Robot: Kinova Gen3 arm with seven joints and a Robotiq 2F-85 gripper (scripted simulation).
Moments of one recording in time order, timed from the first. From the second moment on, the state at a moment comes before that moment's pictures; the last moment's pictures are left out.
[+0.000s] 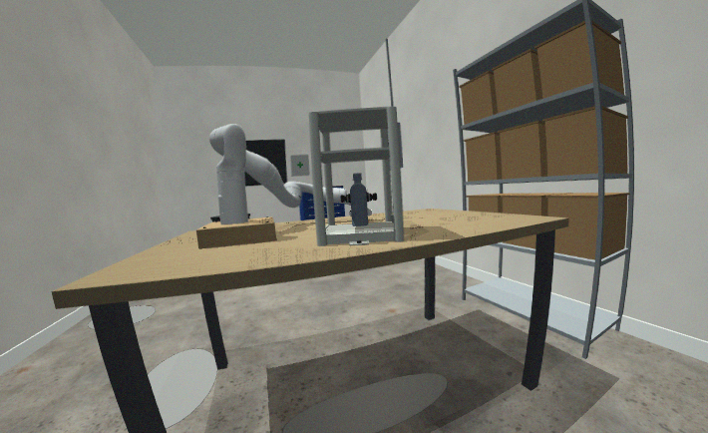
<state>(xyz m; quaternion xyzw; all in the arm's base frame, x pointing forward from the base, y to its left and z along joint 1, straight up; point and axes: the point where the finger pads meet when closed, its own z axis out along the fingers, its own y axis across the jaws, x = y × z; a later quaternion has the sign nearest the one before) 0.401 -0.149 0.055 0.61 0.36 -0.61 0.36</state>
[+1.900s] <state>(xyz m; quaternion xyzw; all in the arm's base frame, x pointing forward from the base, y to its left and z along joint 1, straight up) 0.413 -0.125 0.055 0.61 0.36 -0.61 0.36</state>
